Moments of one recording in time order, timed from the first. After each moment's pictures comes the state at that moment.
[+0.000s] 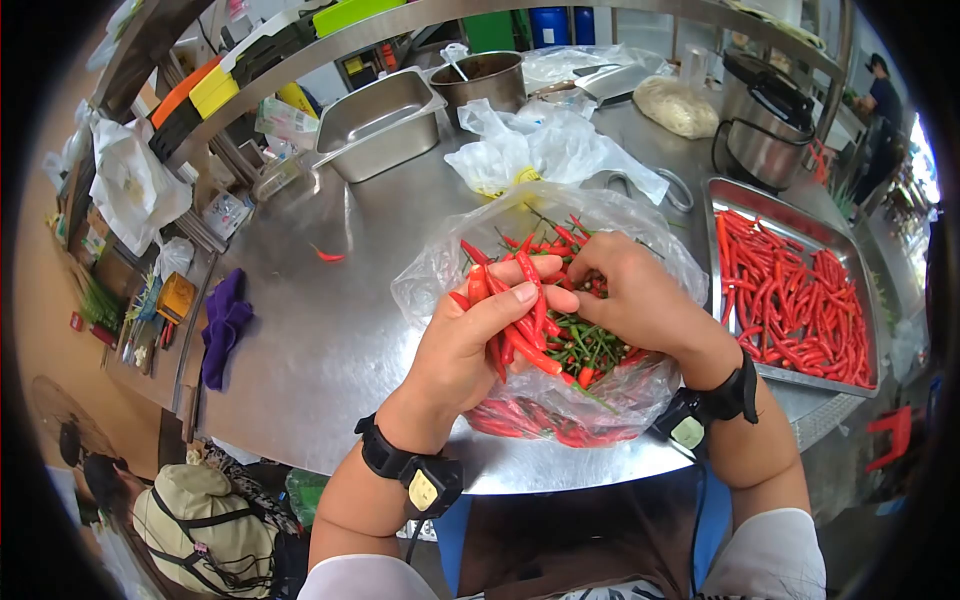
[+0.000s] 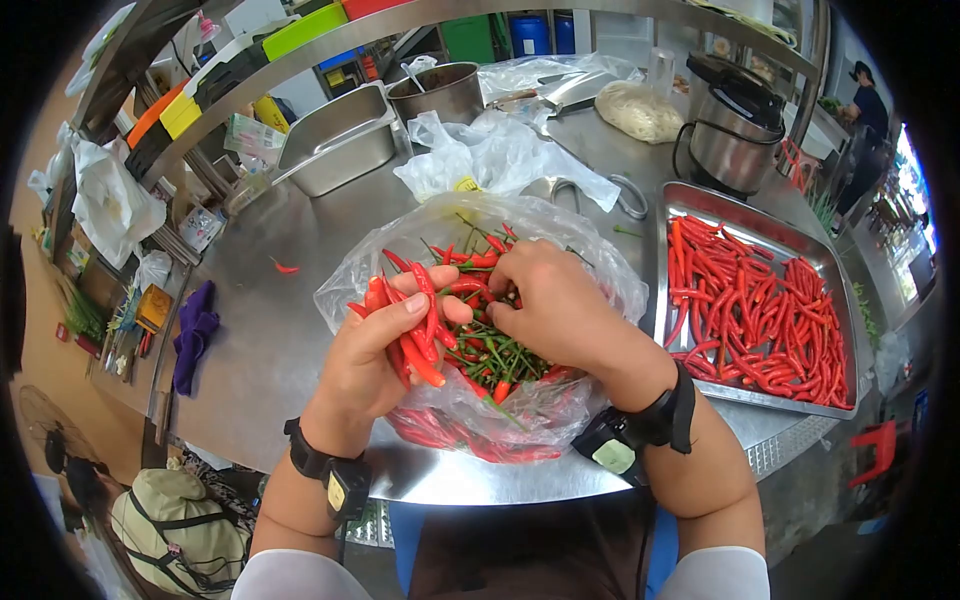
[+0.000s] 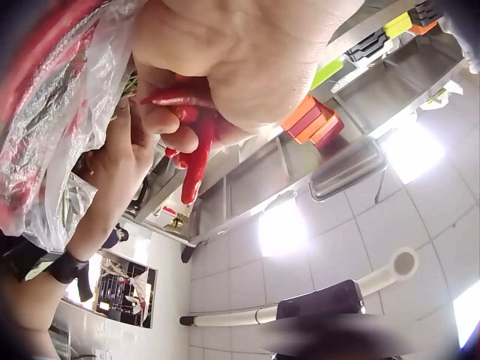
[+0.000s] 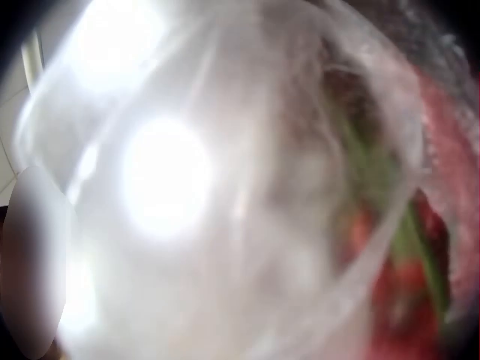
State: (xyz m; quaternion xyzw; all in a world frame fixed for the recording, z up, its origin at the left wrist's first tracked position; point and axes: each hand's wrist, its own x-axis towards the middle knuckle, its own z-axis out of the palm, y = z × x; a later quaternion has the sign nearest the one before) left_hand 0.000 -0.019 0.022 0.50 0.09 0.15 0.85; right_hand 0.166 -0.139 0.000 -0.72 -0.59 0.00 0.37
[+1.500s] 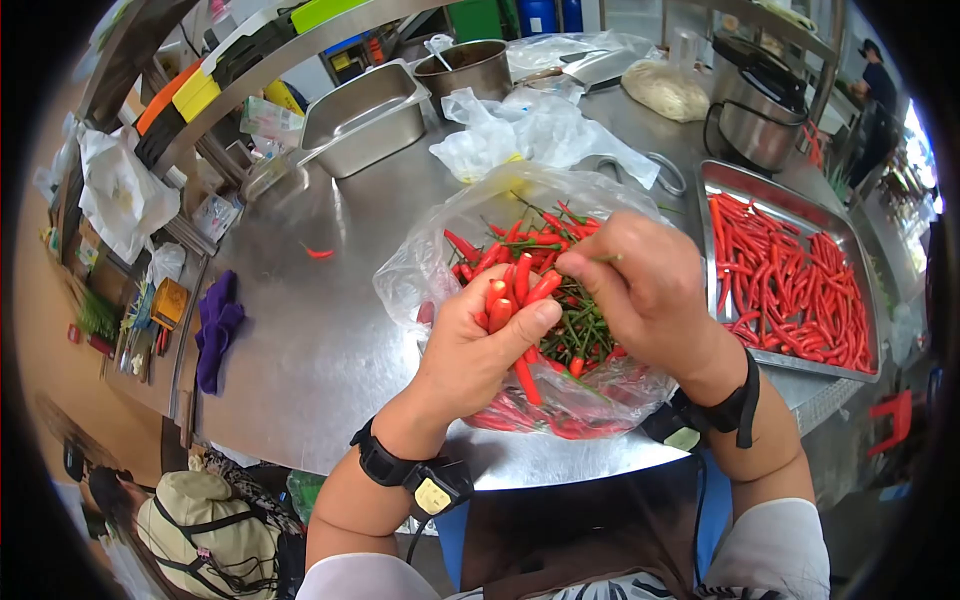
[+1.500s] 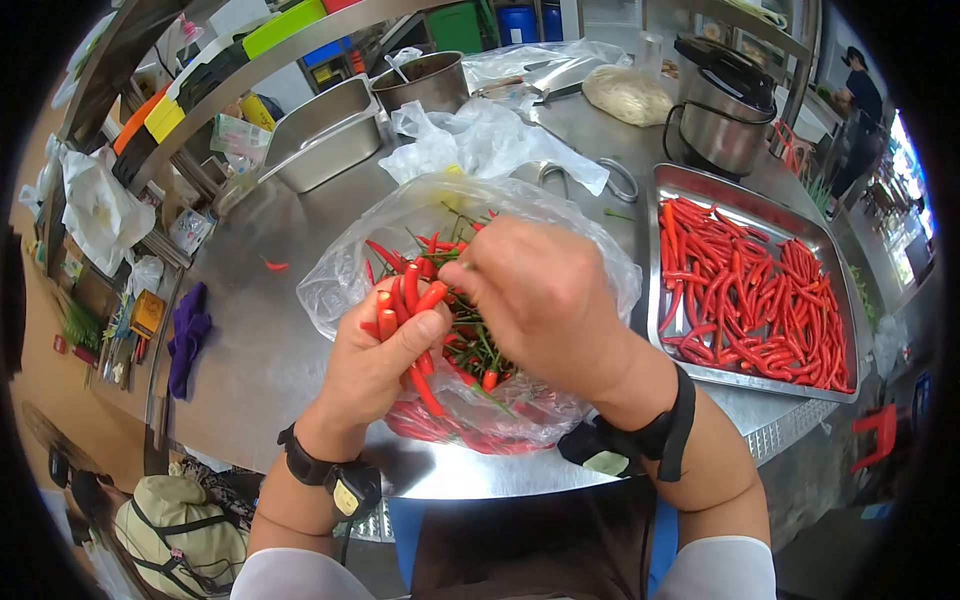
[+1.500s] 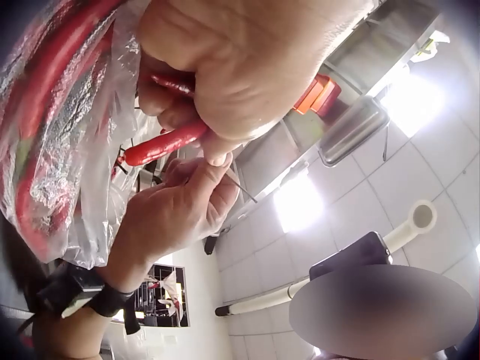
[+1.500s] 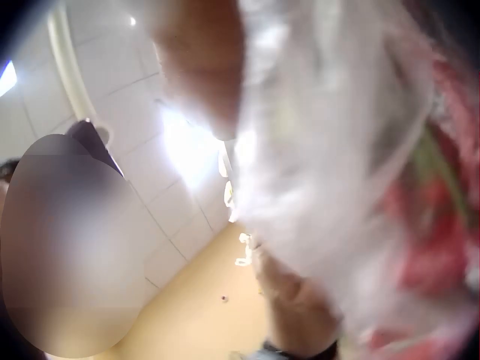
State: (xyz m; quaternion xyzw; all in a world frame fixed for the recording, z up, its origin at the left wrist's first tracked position) left_hand -0.005 -0.029 0.014 0.66 0.09 0.18 0.73; right_hand 0.142 -0.155 0.031 -0.61 -0.62 -0.18 0.47
